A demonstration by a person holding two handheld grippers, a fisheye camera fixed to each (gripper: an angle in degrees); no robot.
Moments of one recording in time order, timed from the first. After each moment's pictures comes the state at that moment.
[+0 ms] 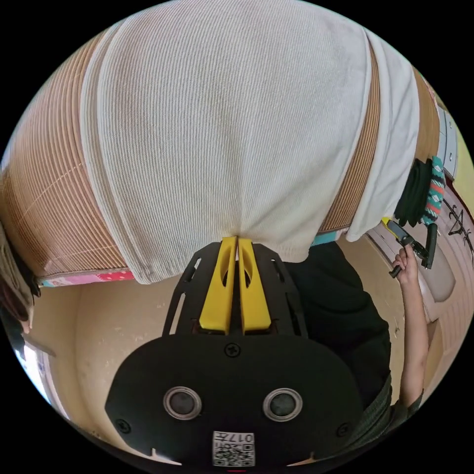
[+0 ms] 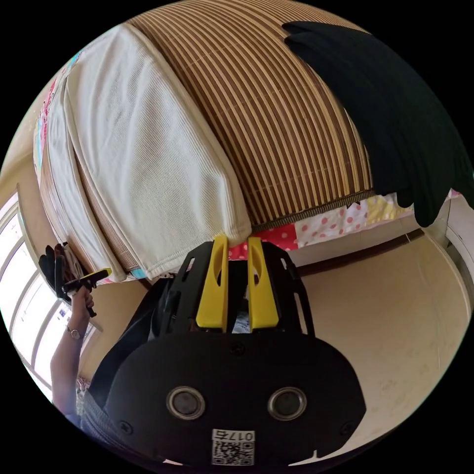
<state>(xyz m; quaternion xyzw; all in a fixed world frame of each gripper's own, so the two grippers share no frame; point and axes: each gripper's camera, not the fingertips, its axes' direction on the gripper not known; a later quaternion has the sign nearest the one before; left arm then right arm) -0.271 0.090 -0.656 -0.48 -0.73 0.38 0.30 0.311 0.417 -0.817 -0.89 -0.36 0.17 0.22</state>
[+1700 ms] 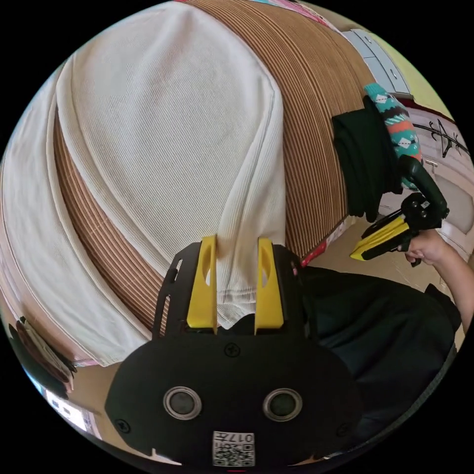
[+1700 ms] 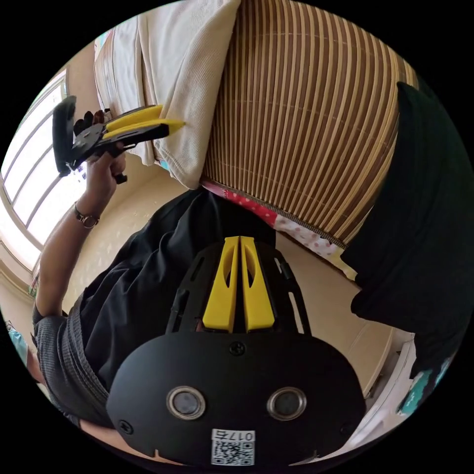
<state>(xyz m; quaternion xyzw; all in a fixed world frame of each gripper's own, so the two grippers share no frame) -0.539 0.299 -0.641 -0.59 -0.57 0.52 0.26 0.486 0.290 -0.650 -0.76 -0.65 0.04 0.00</state>
